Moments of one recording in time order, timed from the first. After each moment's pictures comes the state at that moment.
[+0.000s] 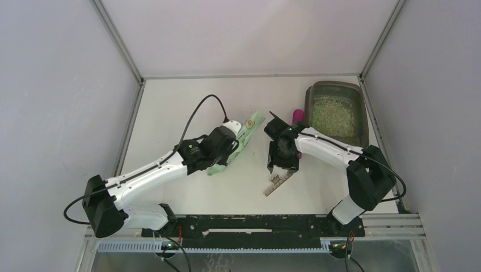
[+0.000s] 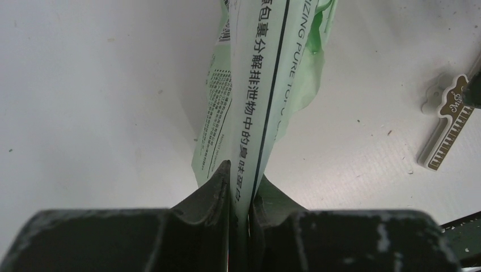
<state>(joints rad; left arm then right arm) -0.91 1.25 1.03 -0.67 -0.38 -0.25 0.70 1.57 1.12 -1.01 0.01 0.82</state>
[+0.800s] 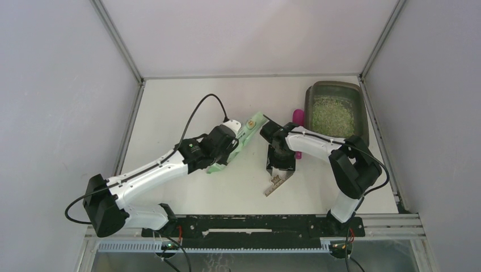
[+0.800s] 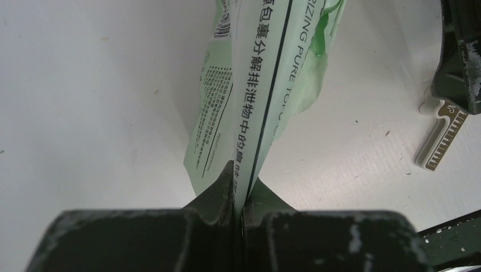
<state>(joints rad) -0.89 1.27 1.03 -0.66 -0.35 -0.25 0.70 1.72 1.12 -0.96 0.05 0.82</state>
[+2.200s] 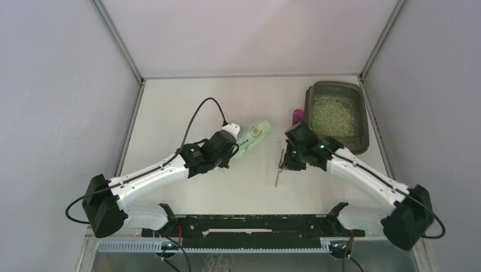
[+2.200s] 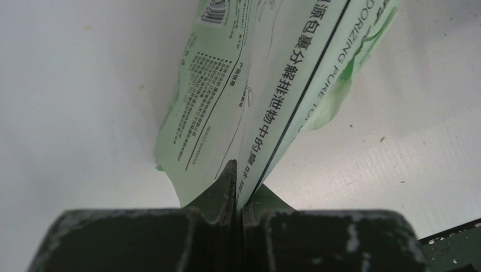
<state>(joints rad) -0.91 1.25 0.96 -0.59 -0.37 -0.31 0.69 1.23 0.95 -0.87 0.04 0.83</state>
